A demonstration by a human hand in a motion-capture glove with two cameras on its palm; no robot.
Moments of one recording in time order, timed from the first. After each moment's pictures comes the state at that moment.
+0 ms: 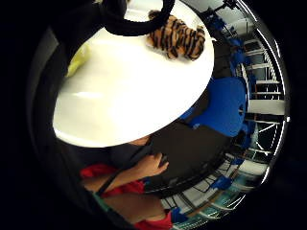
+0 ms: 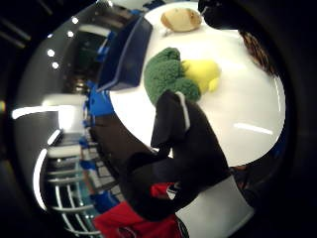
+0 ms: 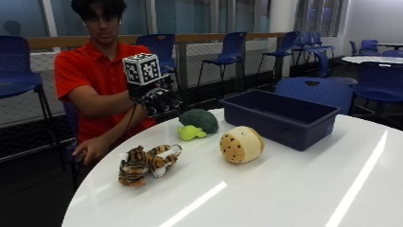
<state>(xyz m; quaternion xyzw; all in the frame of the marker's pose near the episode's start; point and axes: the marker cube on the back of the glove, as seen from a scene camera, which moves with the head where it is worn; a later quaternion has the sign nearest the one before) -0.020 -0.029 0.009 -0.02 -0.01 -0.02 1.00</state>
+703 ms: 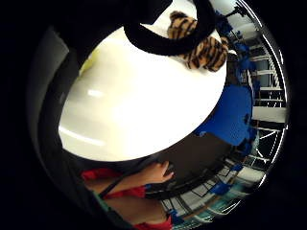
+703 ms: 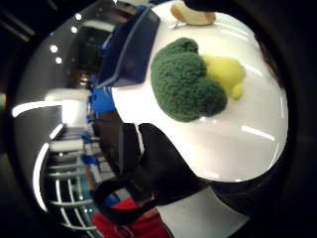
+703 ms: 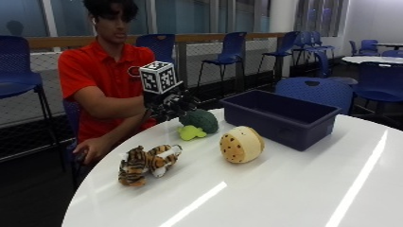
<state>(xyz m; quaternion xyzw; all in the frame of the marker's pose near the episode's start) -0.052 -0.056 0.041 -0.03 -0.02 -0.06 1.00</state>
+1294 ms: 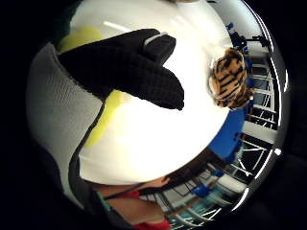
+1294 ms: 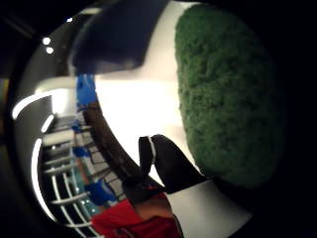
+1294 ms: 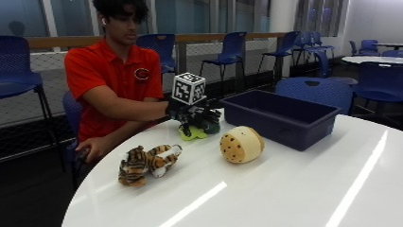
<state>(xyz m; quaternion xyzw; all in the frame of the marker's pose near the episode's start) -0.113 -0.106 0.099 -0.12 0.08 -0.10 0.98</state>
